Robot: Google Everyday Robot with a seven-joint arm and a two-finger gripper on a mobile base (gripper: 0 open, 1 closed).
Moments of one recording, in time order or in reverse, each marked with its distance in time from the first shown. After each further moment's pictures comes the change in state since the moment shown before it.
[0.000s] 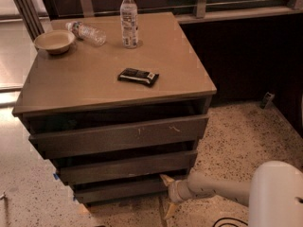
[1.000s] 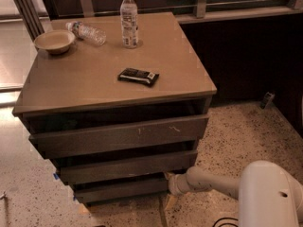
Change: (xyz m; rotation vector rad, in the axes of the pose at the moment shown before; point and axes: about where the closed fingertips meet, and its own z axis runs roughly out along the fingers) arm 0.026 -0.035 0.019 0.030 0.023 0.012
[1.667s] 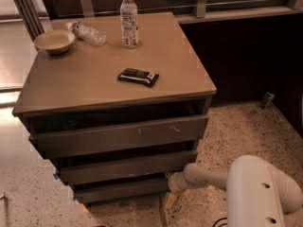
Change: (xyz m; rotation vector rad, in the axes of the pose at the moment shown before) arm 0.014 -0.009 0.013 -0.035 0.044 0.049
